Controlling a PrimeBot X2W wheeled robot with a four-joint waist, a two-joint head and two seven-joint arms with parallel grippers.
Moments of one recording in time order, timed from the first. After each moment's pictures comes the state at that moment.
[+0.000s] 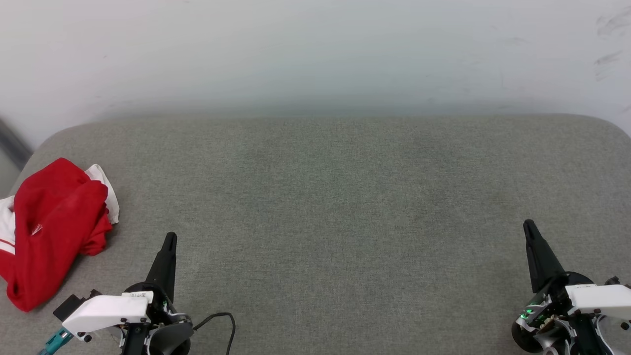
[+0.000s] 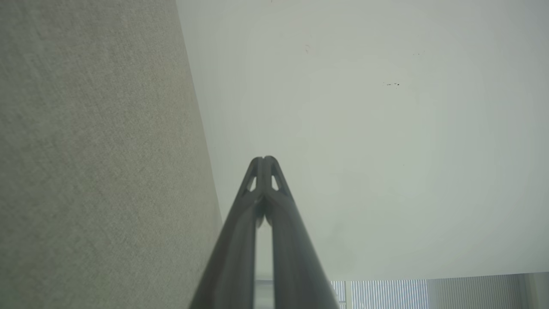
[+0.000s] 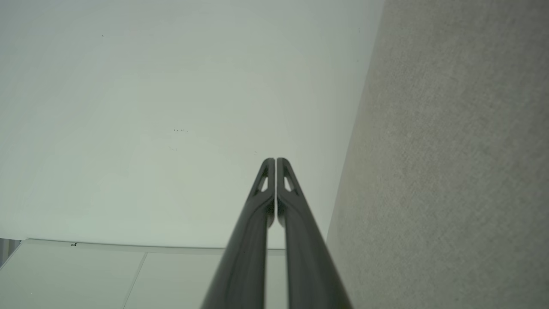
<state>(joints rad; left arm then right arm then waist) -0.11 0.05 0.12 0.25 -1.61 -0.13 0.12 -0.10 -0.05 -0.11 0.25 1.62 0.13 0.11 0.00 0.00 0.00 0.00</state>
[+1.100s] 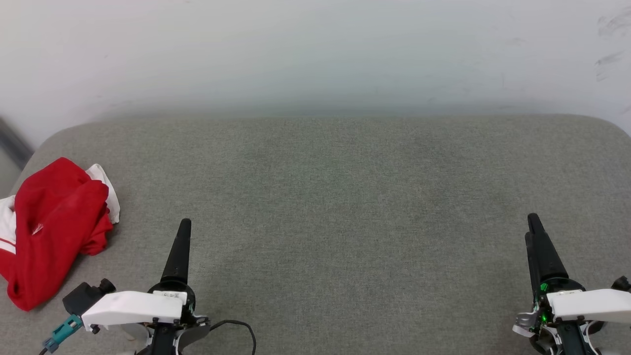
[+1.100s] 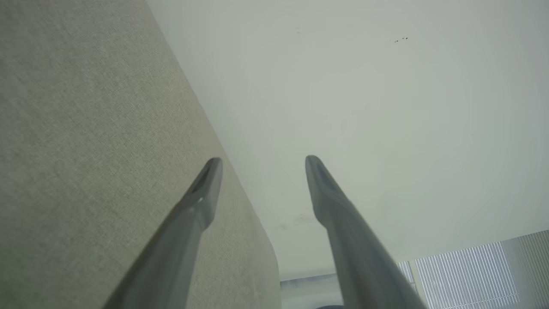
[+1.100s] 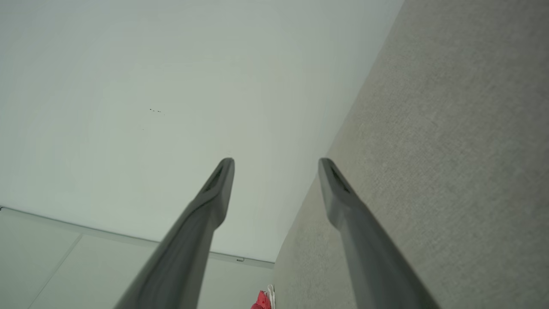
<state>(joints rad) -0.08 0.05 0.03 0.18 -1.35 -0.13 0.00 -0.06 -0.05 -0.07 0.18 1.36 0.13 -0.01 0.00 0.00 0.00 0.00</state>
